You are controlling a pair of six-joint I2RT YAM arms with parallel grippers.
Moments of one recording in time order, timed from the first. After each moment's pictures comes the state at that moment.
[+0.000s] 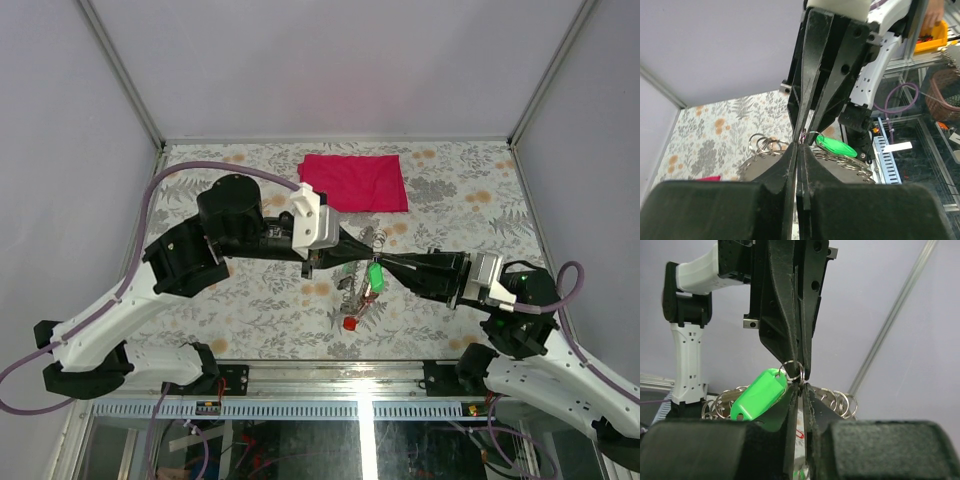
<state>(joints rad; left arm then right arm) -1.03 1.20 1.62 -0.49 0.56 0.25 0.90 0.60 0.73 0.43 -0.48 -0.13</state>
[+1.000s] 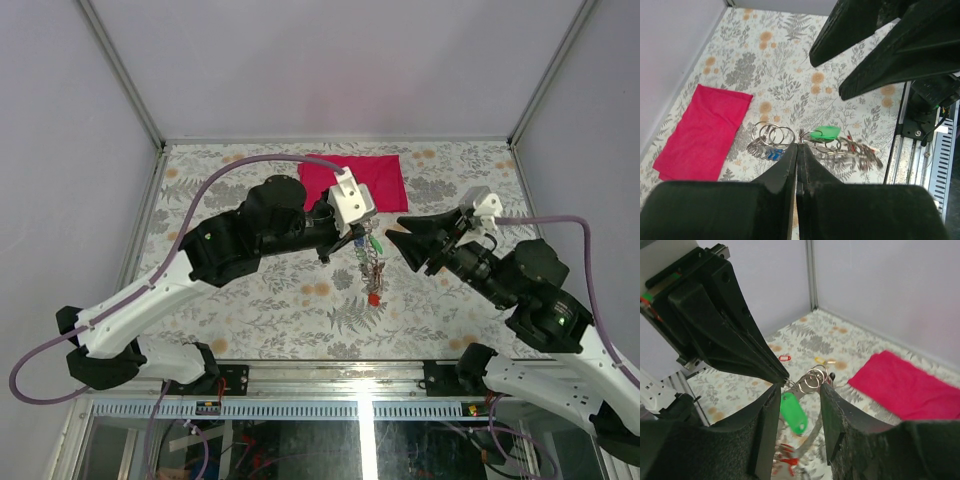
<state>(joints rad) -1.04 1.30 1.62 -0.63 0.14 0.22 0.90 0.65 1.03 -0.23 0.03 0.07</state>
